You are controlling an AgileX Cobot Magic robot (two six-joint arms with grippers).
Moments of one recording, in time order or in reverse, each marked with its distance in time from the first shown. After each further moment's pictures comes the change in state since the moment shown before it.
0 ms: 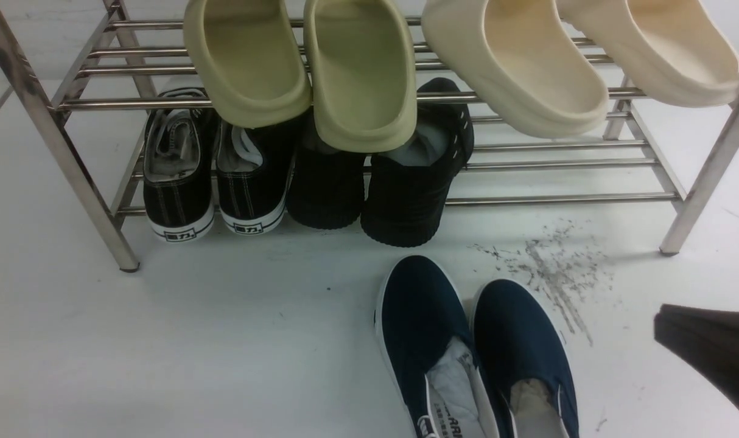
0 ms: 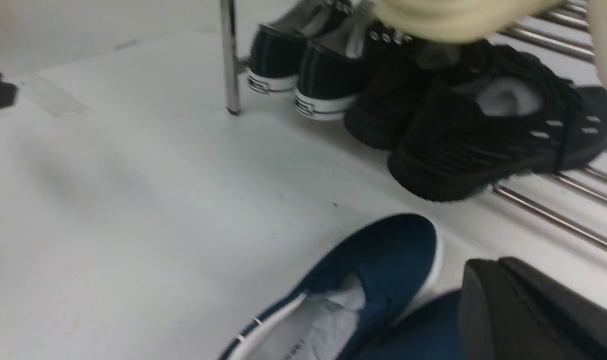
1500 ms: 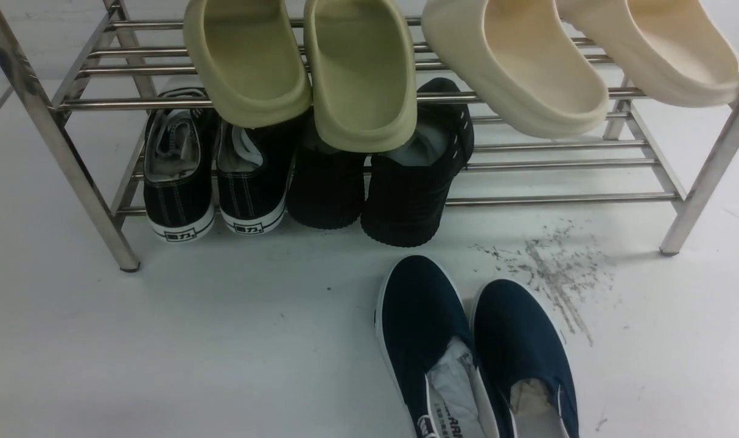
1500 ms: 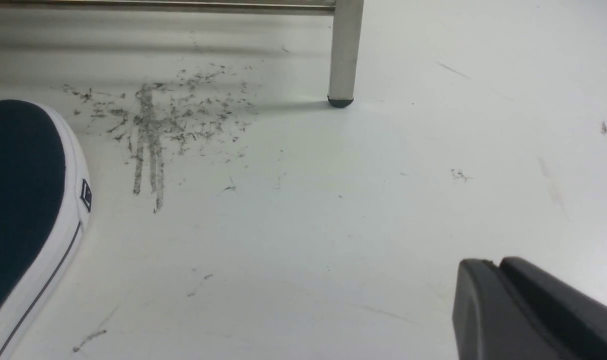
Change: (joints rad) right arm -0.817 -0.561 0.415 0.116 0.213 -0.121; left arm 0.000 0.000 0.000 0.000 0.000 0.000
